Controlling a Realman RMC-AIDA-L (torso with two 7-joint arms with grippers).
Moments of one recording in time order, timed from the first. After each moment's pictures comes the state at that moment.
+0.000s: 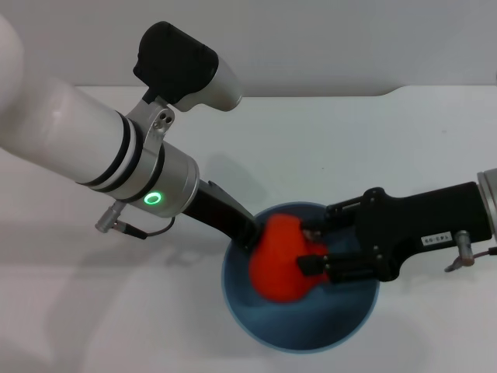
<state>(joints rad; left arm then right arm) -0.56 -2.07 1.67 1.38 2.30 1.34 -2.66 0.41 2.07 -1.22 -1.18 -1.86 -1.65 1.84</state>
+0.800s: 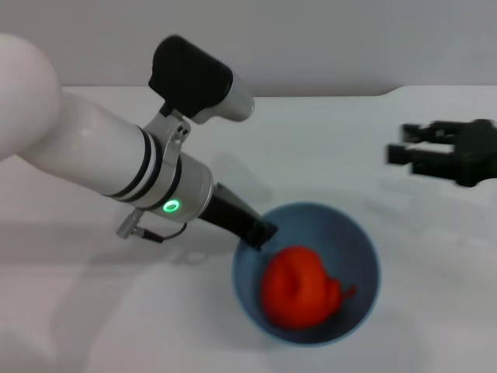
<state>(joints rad) -0.57 -2.07 1.74 1.30 2.31 1.19 -2.67 0.32 2.07 -0.90 -1.16 -1.81 -1.55 1.85</state>
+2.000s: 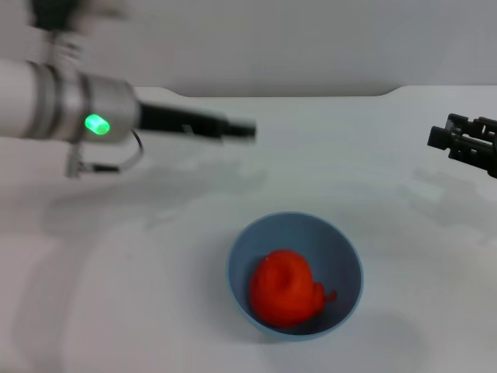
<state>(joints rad) -0.51 -2.06 1.38 1.26 2.10 1.15 -2.58 0.28 2.07 -0.78 -0.98 -1.71 -1.49 1.72</state>
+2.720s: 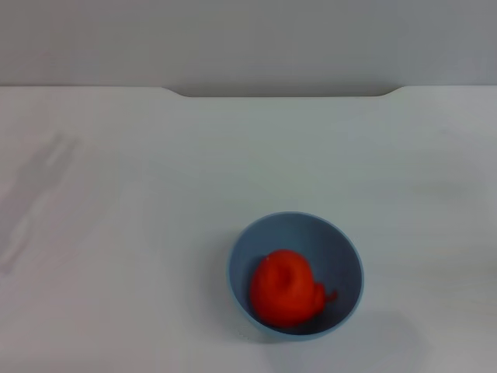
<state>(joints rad) -0.23 -2.06 0.63 0.65 1.06 1.52 -1.84 0.29 2.04 -0.42 -0.45 -1.26 -1.46 1.70</state>
